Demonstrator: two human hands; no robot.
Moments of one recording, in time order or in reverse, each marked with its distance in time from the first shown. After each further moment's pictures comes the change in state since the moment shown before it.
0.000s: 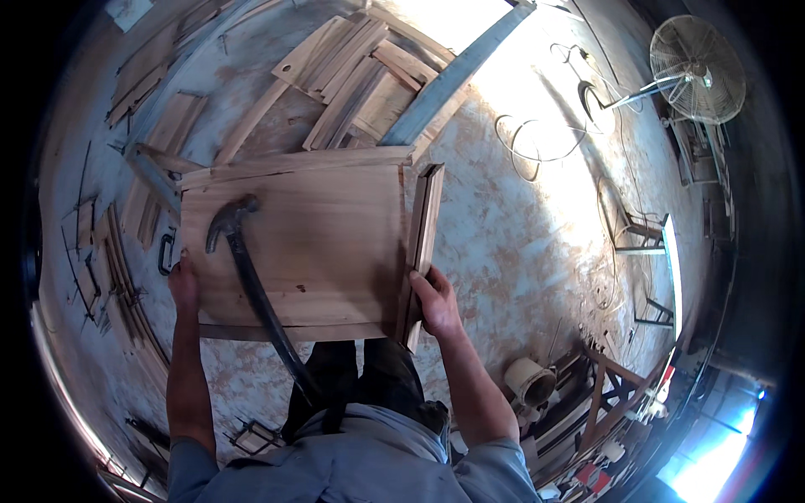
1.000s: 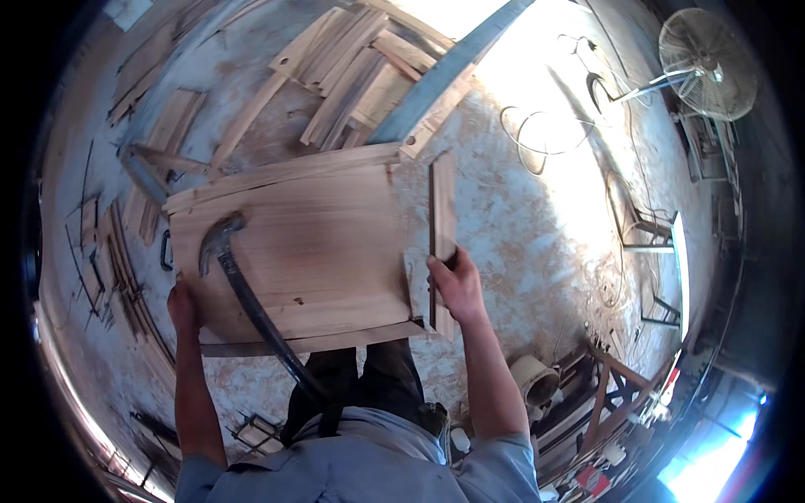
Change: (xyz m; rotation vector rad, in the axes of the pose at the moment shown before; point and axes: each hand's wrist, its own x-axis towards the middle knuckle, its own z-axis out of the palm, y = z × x) left_hand -0.036 -0.036 -0.006 -0.026 0.011 -0.103; right_hand 0.035 -0.024 -0.050 -0.411 0.077 -0.094
